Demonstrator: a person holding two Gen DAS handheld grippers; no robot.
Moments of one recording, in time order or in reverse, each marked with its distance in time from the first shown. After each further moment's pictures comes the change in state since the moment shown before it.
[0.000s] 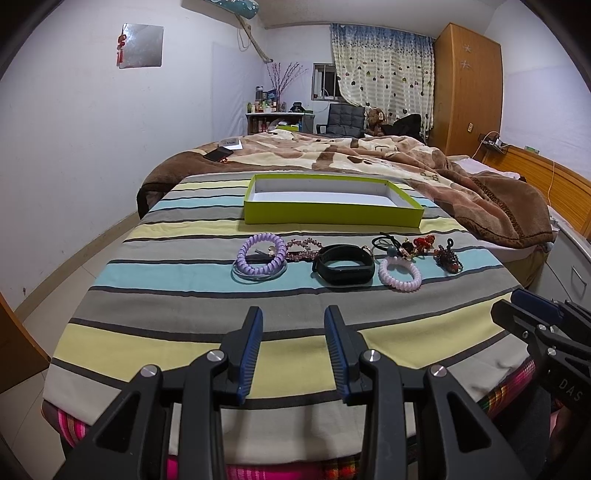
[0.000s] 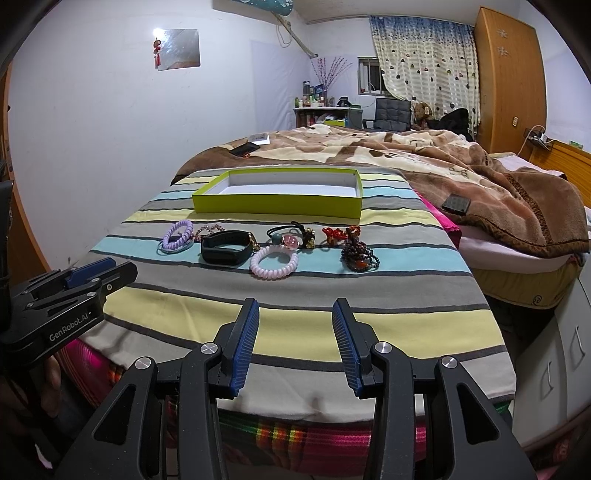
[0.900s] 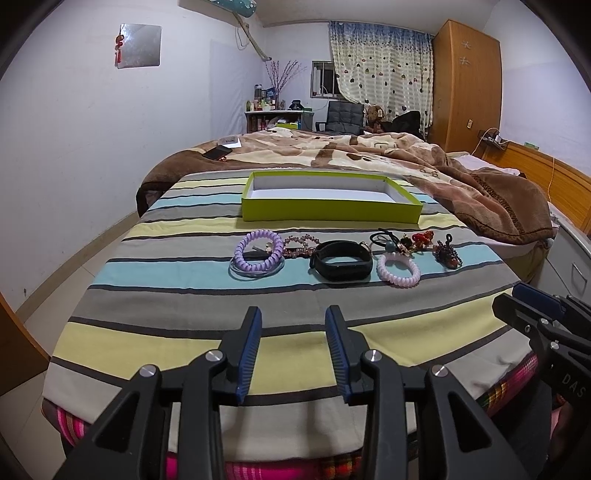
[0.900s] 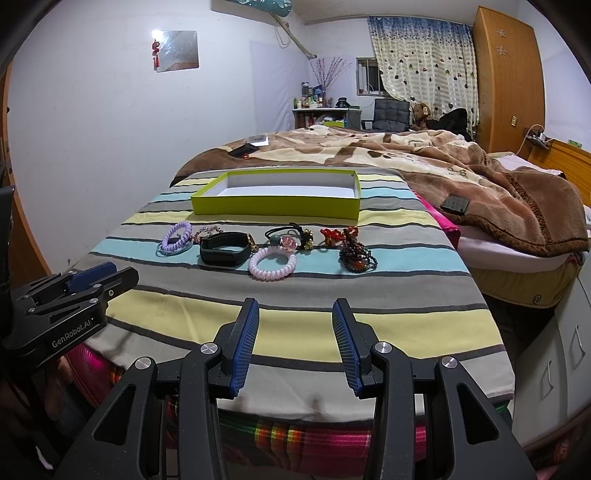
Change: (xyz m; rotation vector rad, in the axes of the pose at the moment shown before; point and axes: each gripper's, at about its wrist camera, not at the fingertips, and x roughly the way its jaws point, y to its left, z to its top) left arm 0.004 -0.002 -0.001 0.007 0.012 -0.003; right arm 0.001 -0.003 0.002 0.005 -0.002 0.000
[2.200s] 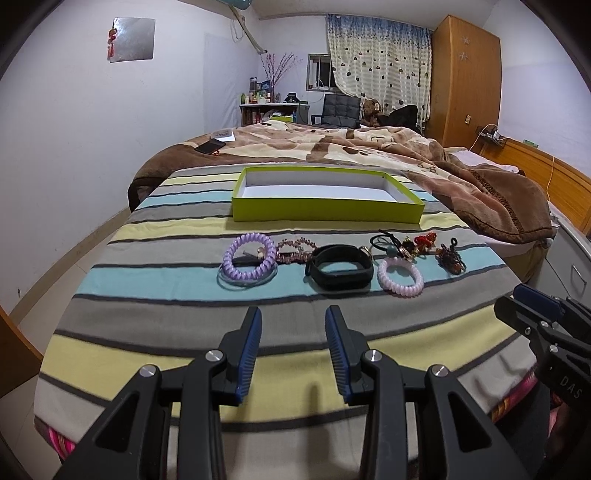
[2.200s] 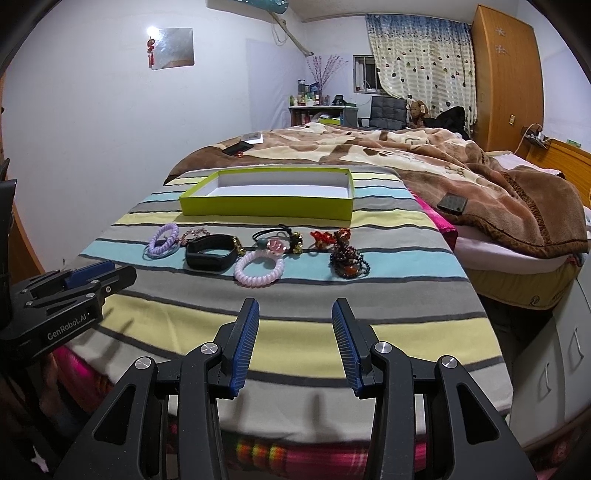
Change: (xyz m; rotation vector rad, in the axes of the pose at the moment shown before) left arm 0.022 -0.002 0.014 0.006 0.032 -0.020; right arm 0.014 -0.014 0.007 0.001 0.010 -0.021
